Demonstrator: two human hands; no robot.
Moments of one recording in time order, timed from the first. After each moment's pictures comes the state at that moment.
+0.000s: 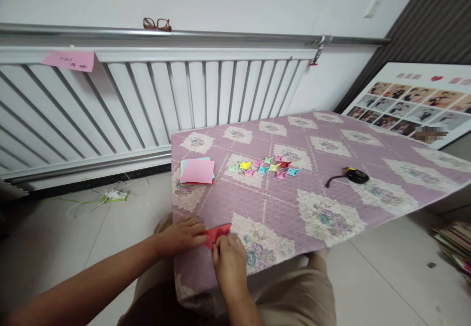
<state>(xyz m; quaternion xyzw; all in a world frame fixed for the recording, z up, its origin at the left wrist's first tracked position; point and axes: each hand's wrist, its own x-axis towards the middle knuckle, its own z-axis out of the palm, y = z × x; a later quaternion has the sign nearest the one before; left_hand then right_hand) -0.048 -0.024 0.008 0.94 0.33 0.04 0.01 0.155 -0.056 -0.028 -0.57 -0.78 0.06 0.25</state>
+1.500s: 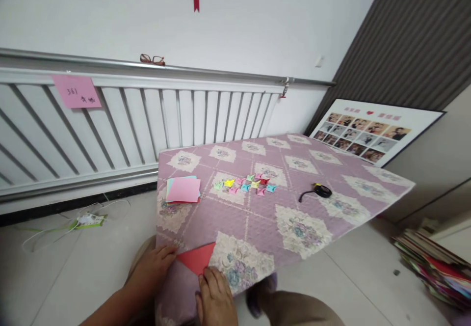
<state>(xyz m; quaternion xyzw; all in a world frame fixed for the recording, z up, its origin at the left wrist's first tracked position) -0.051 -0.063 -0.045 0.83 0.54 0.10 -0.03 0.190 -0.086 -0.074 -0.43 -0.85 -0.12 0.28</state>
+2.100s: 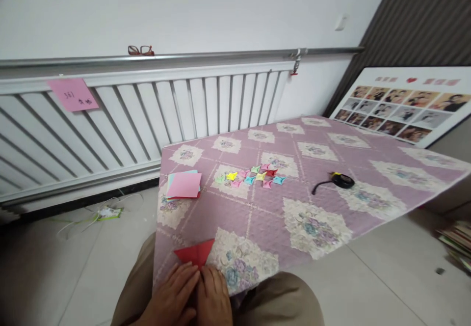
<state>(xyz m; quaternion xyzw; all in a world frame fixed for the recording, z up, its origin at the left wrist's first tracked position) 0.017 -0.098 -0.043 0.88 0.41 0.19 -0.13 0.198 -0.084 -0.083 -0.43 -0.85 -0.10 0.28</state>
